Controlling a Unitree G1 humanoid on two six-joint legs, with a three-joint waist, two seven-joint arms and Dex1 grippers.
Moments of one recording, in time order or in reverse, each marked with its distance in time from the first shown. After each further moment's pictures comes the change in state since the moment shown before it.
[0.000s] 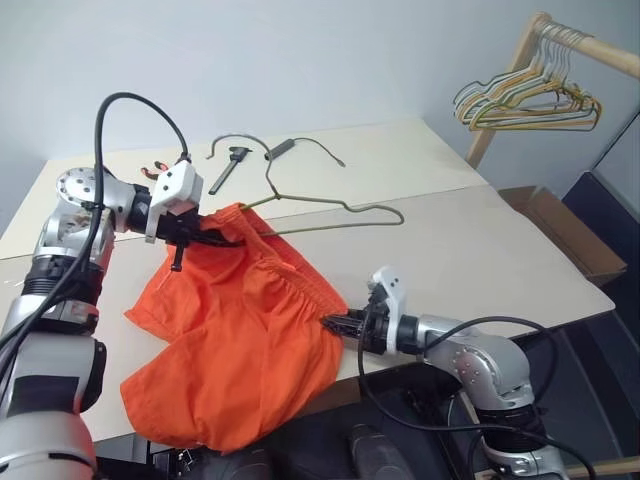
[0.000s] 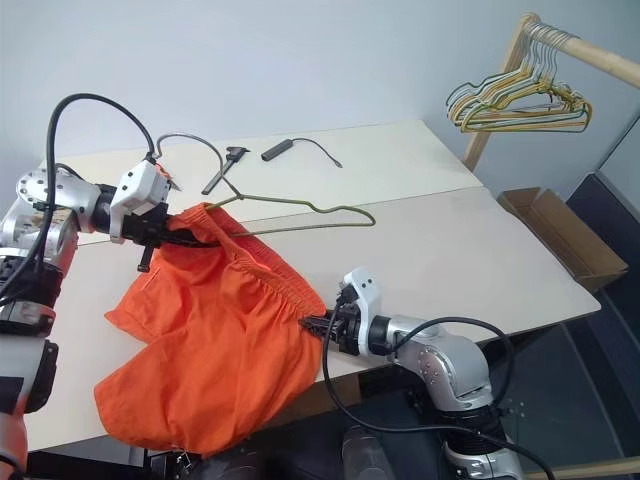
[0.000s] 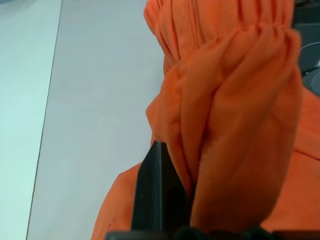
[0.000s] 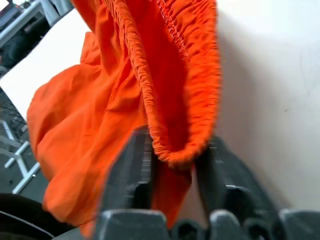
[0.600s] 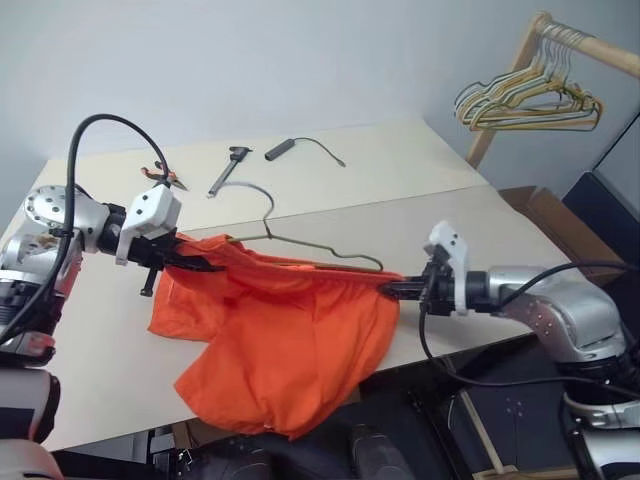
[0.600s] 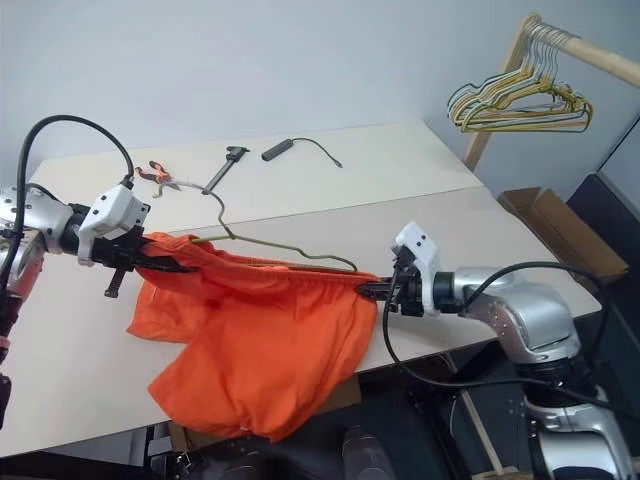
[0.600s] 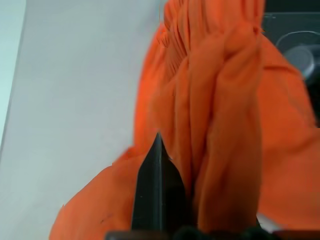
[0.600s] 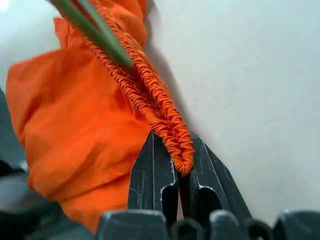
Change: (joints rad) left arm 0.163 0.205 -0.075 -0.211 -0.179 0.022 0.001; right arm -0.243 -0.491 0.040 0.144 0.011 -0.121 0.268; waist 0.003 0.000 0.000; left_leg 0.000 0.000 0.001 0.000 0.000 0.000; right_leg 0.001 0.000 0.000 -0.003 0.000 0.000
